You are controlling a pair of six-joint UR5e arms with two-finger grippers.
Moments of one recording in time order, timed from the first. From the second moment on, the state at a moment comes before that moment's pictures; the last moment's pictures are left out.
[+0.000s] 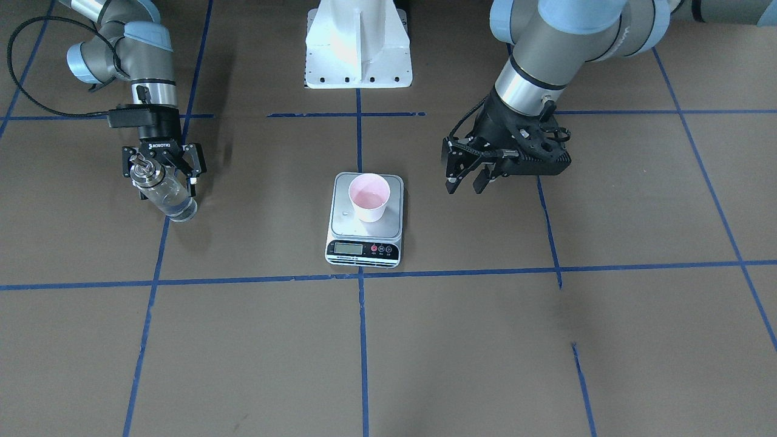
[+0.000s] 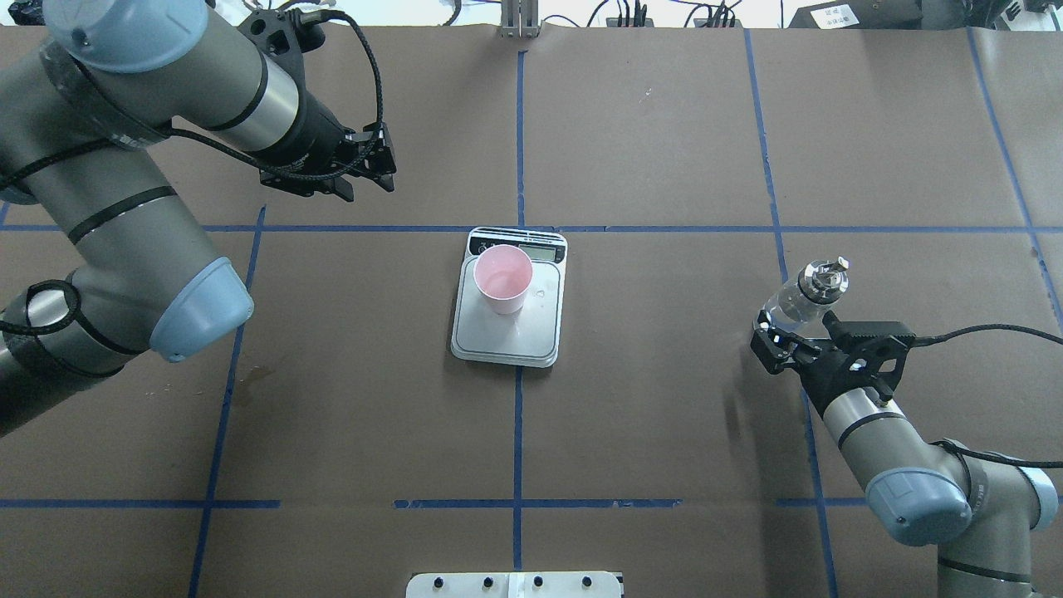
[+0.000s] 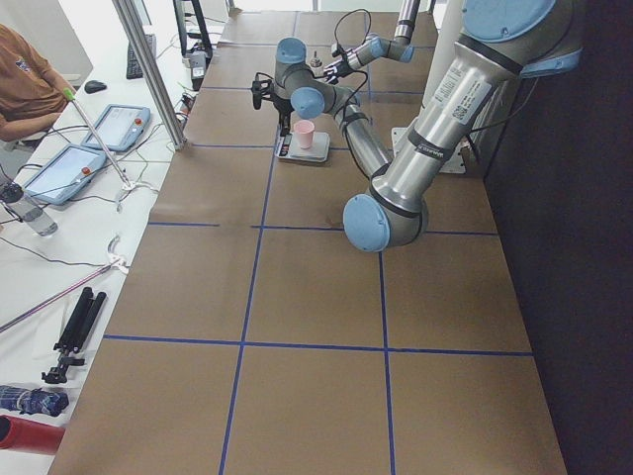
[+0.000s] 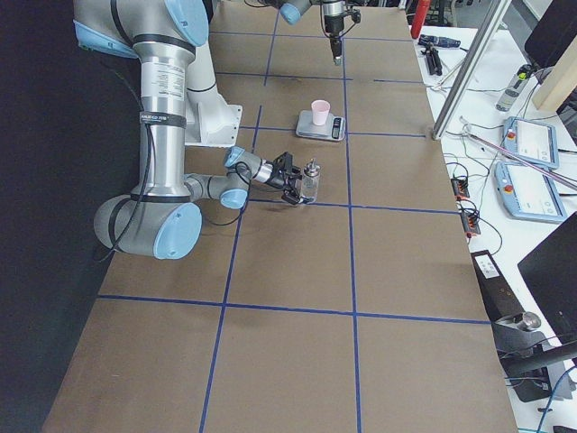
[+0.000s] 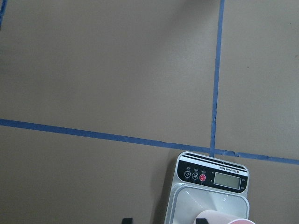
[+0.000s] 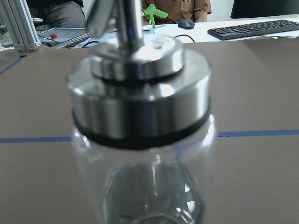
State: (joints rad) left arm -0.82 -2.17 -1.84 -1.67 -2.07 -1.26; right arm 0.23 -1.65 1.75 -0.68 0.75 1.35
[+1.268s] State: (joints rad) left arm -0.82 -2.17 -1.83 -1.67 -2.06 -1.26; right arm 0.23 -1.63 1.73 -0.67 0.73 1.31
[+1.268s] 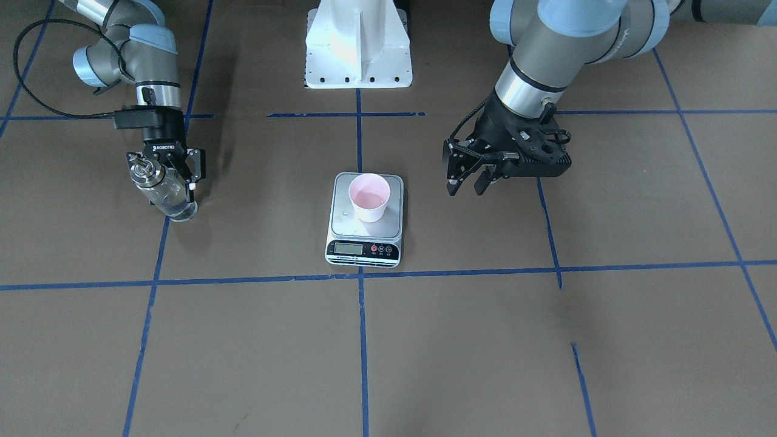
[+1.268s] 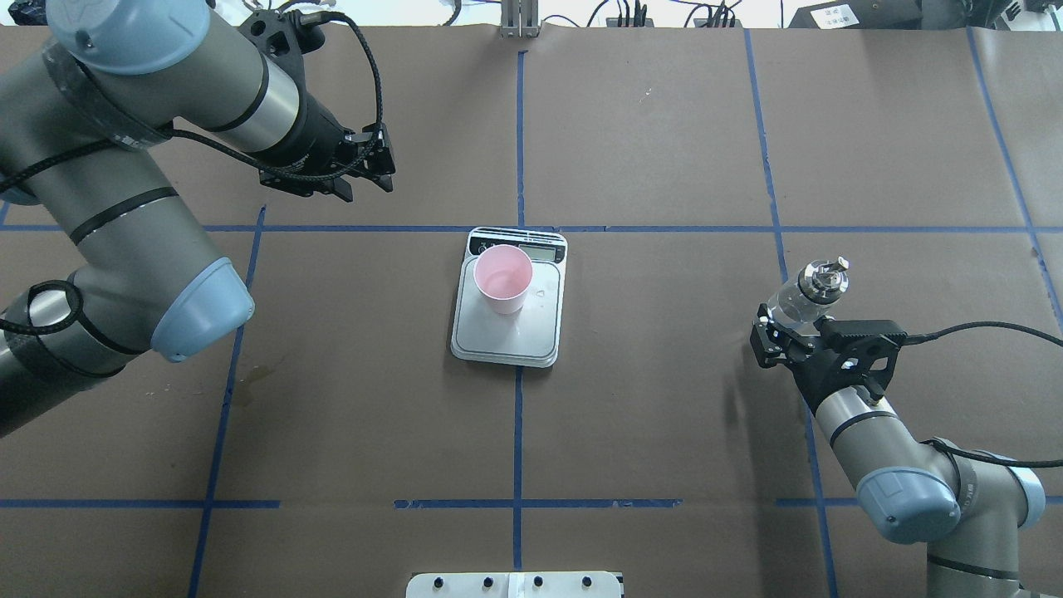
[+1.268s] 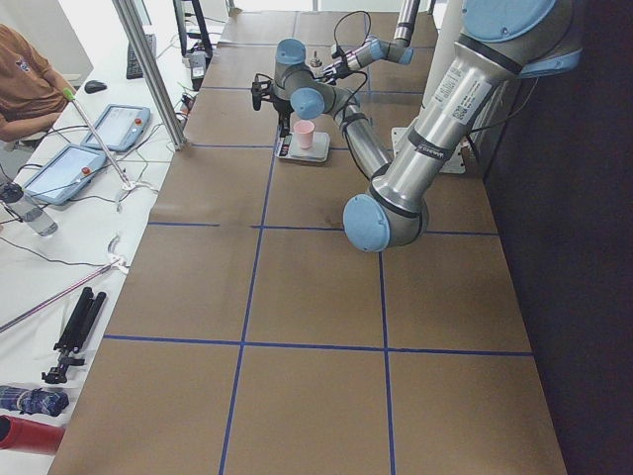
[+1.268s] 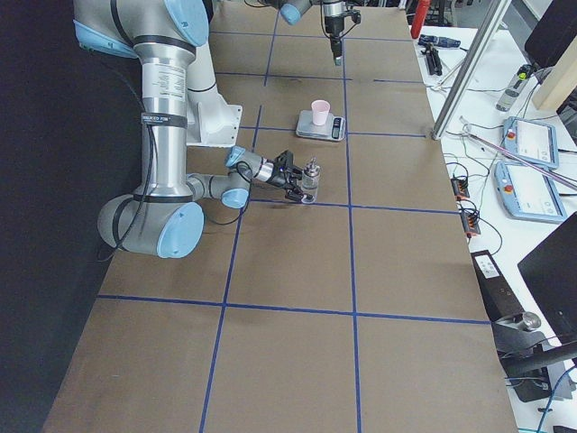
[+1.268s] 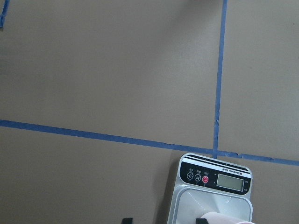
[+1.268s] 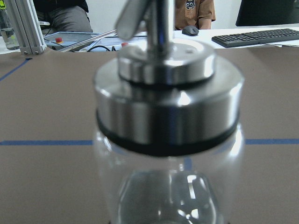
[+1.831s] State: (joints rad) left arm -0.82 -2.17 -1.84 -1.67 -2.05 -1.26; right arm 0.24 -1.58 1.74 -0.68 0.71 1.16
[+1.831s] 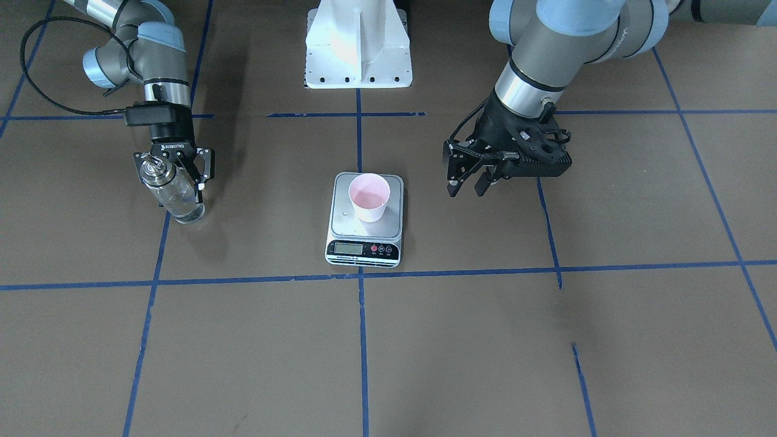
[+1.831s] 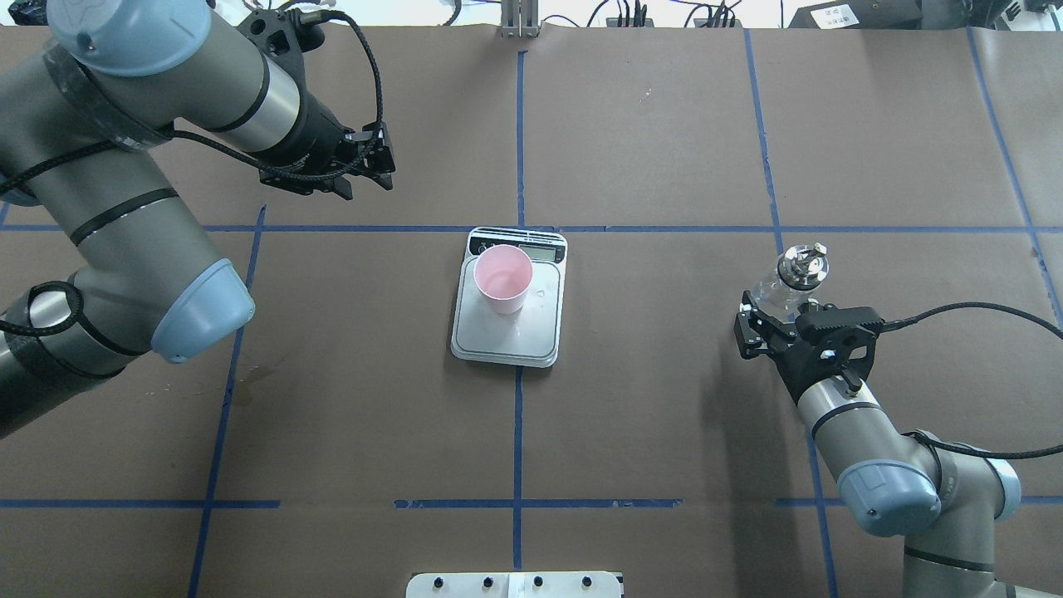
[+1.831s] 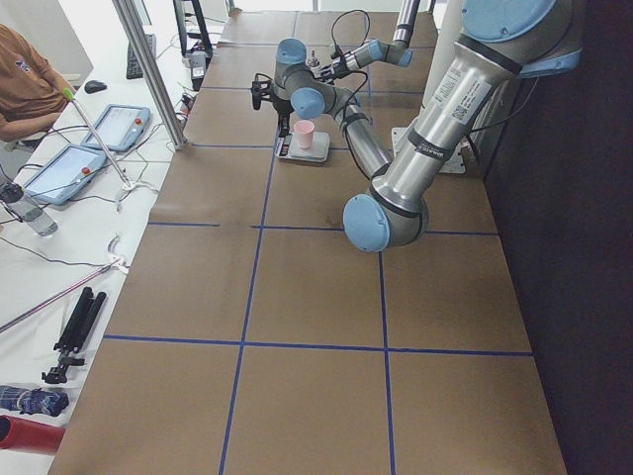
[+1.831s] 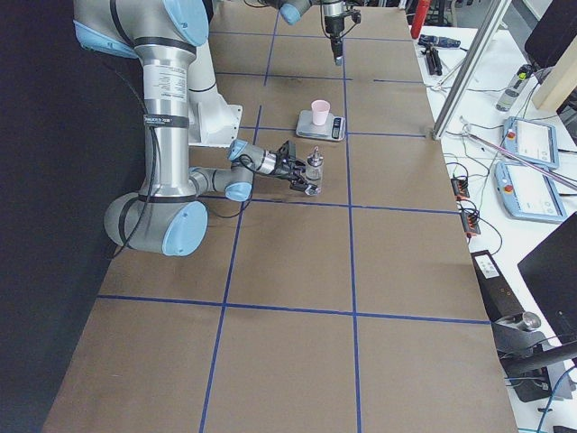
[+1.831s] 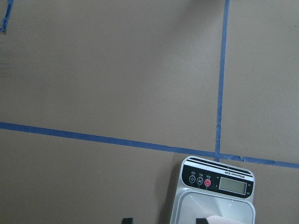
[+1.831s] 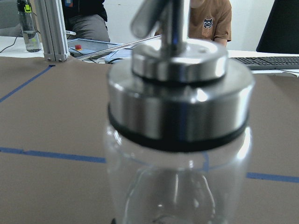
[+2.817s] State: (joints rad) left arm -0.82 -2.15 -1.88 -1.66 -2.06 -1.26; right arm 0.25 -1.33 1.79 -1.03 0.65 1.01
